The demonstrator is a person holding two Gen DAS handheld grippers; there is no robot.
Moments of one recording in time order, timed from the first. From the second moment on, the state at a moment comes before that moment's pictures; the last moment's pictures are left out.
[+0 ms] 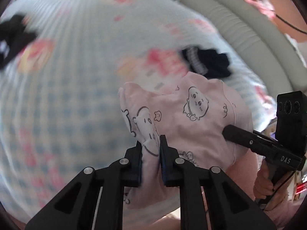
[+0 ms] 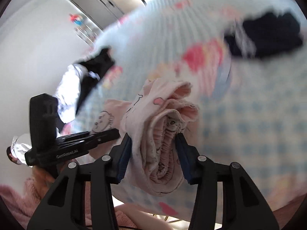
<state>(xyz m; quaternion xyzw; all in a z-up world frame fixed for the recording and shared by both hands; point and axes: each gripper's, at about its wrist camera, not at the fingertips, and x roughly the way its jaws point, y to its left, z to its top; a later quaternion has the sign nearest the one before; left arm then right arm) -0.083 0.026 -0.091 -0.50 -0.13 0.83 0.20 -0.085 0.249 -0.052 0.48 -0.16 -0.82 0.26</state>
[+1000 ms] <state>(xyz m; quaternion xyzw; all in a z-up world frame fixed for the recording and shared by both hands) -0.205 0.076 -0.139 -0.54 -0.24 0.79 0.19 -0.186 0.395 -0.092 0.51 -0.24 -0.81 0.17</state>
